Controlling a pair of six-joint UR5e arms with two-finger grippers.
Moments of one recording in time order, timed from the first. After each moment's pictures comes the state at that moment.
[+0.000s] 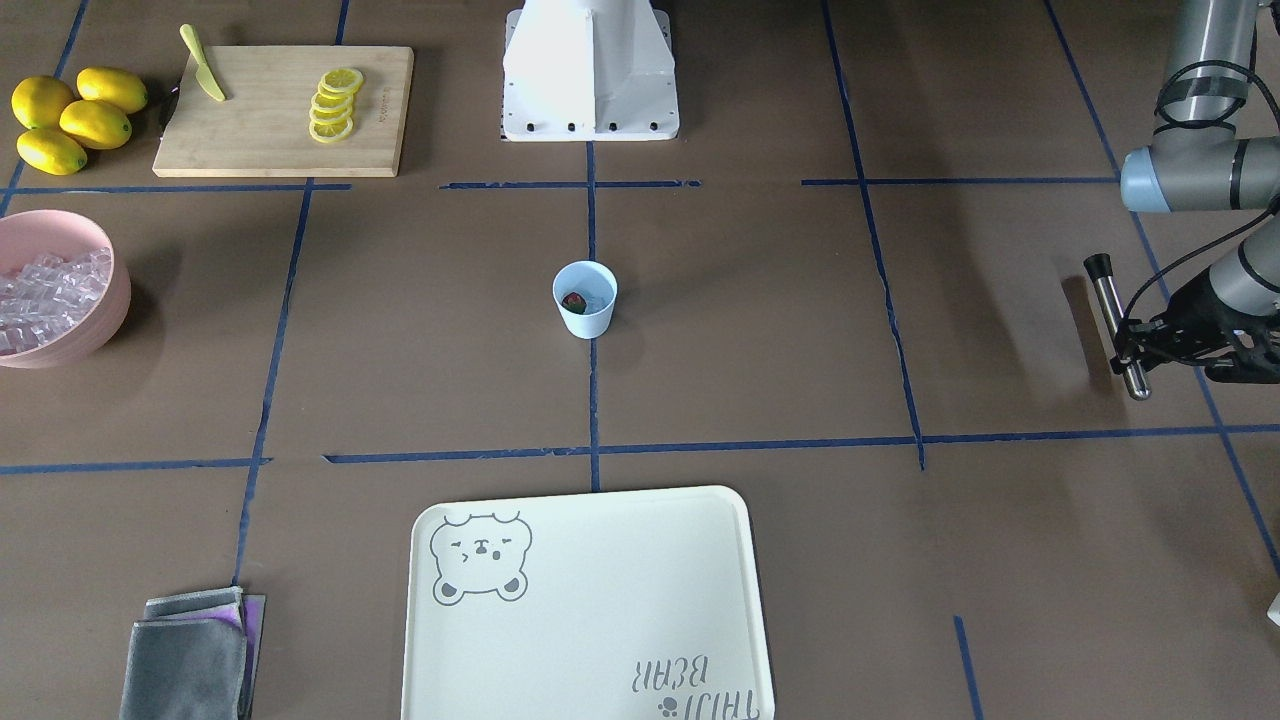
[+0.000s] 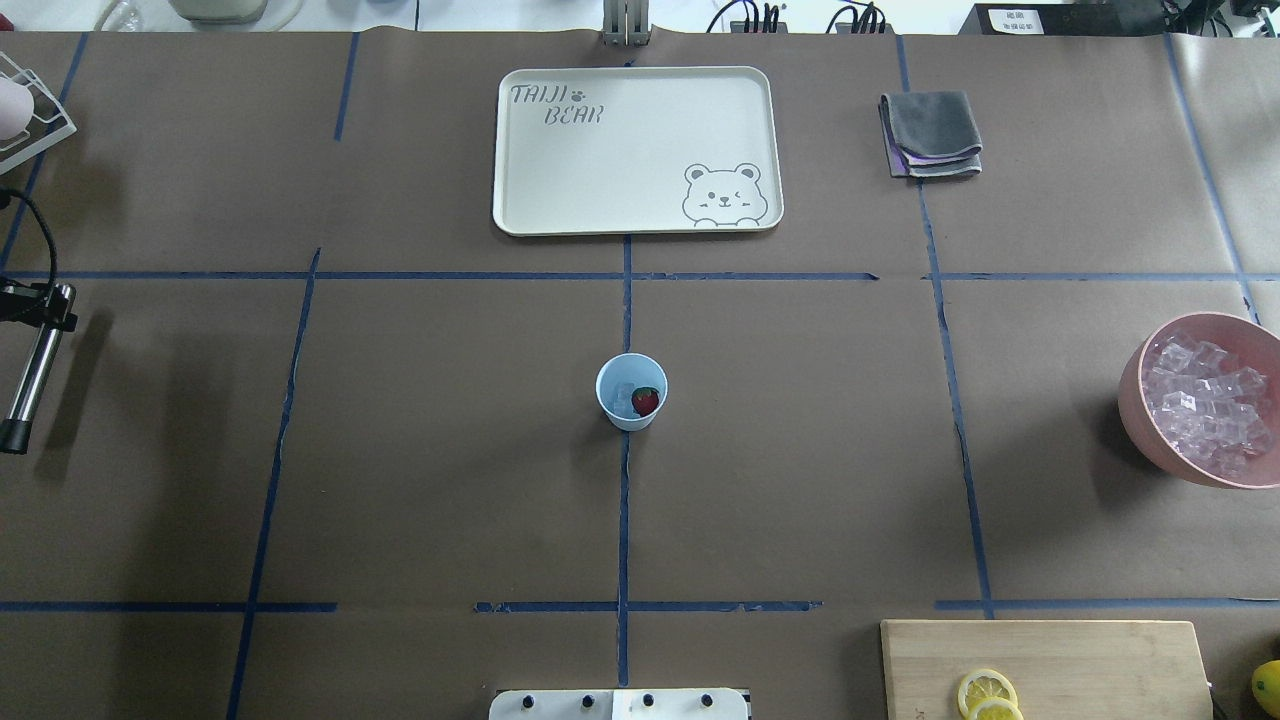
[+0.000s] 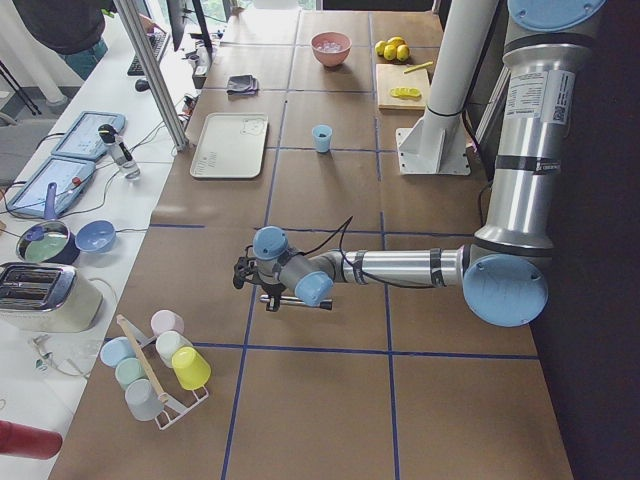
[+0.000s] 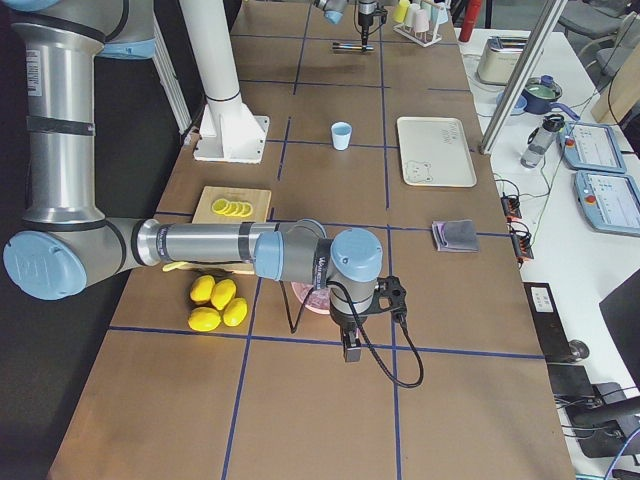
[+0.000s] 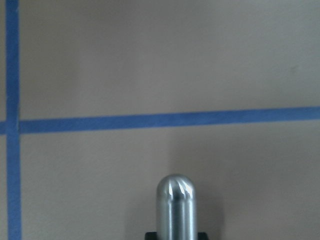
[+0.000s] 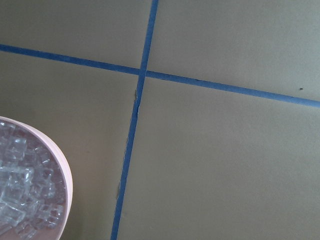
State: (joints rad) left arm -1.13 -1.64 -1.43 -2.22 -2.25 -0.60; right arm 1.66 -1.64 1.71 -1.71 2.29 -0.27
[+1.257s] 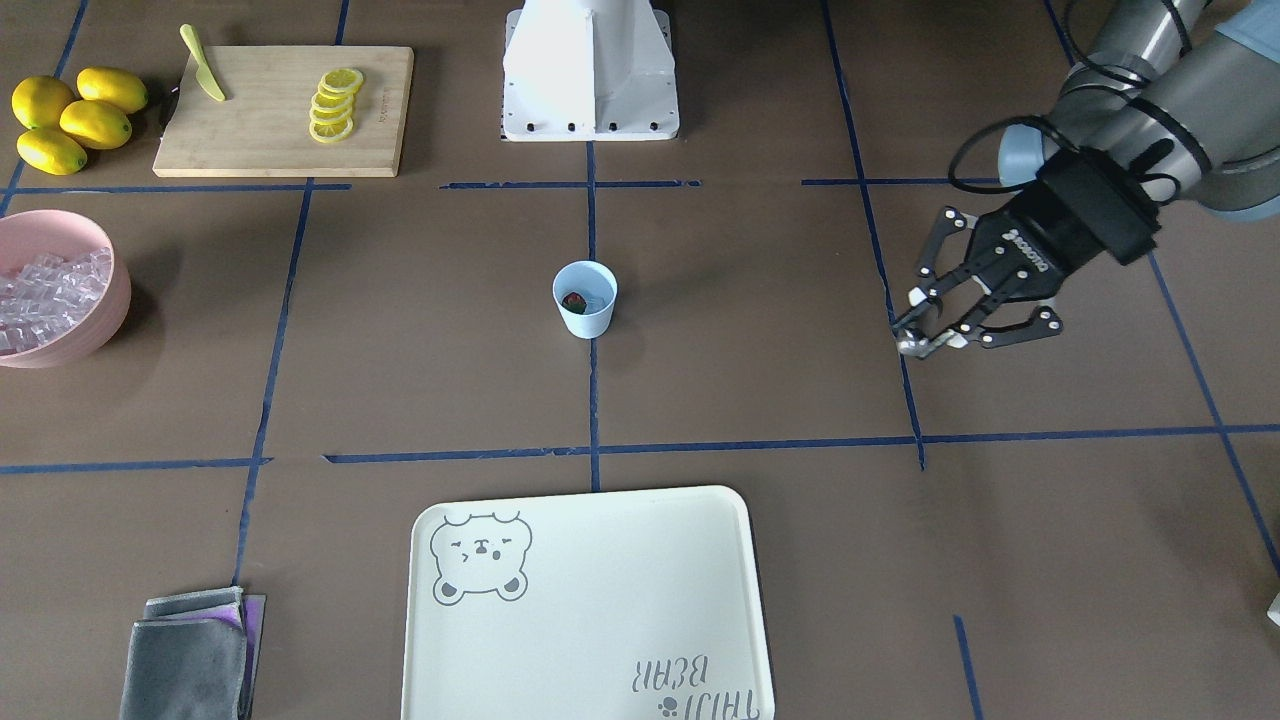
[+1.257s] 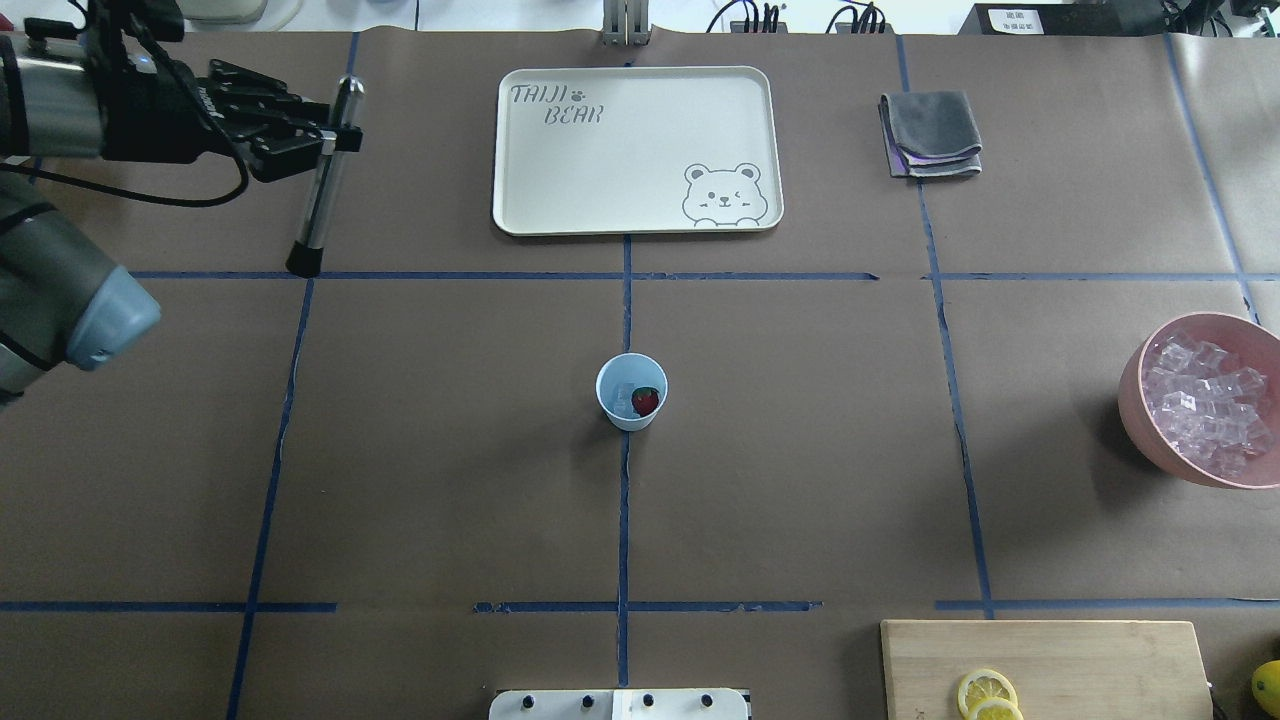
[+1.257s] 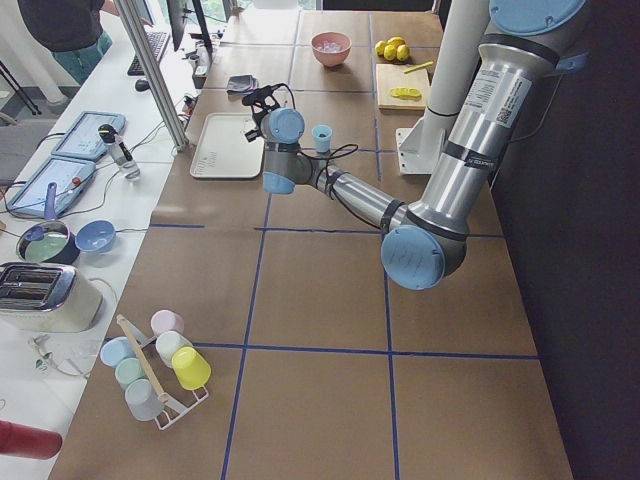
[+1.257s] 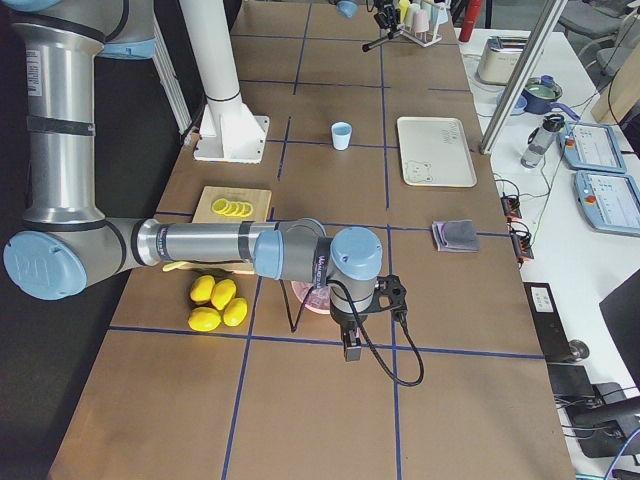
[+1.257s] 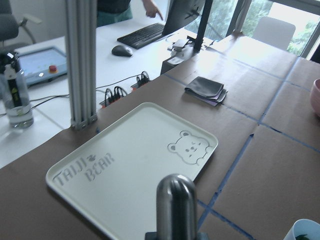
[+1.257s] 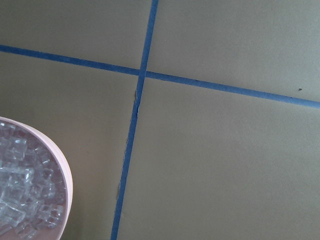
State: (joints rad) left arm -0.93 -1.97 -1.58 -2.94 -2.08 -0.54; right arm 1.66 -1.64 1.72 -1.71 2.28 -0.26
